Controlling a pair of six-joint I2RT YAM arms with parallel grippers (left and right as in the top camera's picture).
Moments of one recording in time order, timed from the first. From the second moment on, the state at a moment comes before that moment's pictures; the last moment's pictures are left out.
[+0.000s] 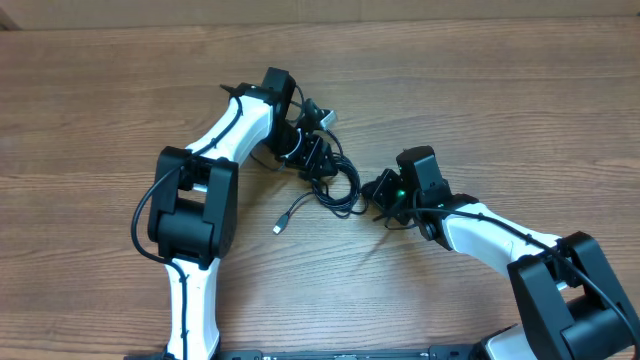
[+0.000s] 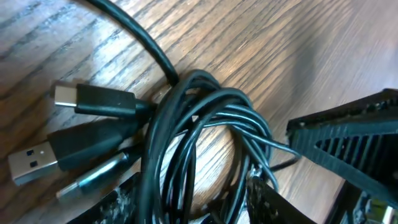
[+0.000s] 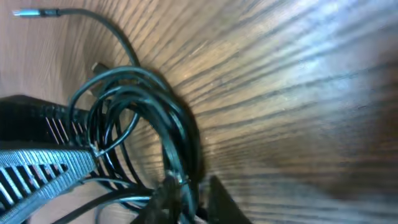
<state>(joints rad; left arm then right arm) -0.29 2.24 1.66 -0.95 0.68 0.22 0.41 1.65 0.70 0.04 -0.28 1.06</state>
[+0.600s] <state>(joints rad) -0.39 2.24 1.66 -0.94 0.41 0.15 0.41 1.65 0.70 0.04 -0.38 1.04</state>
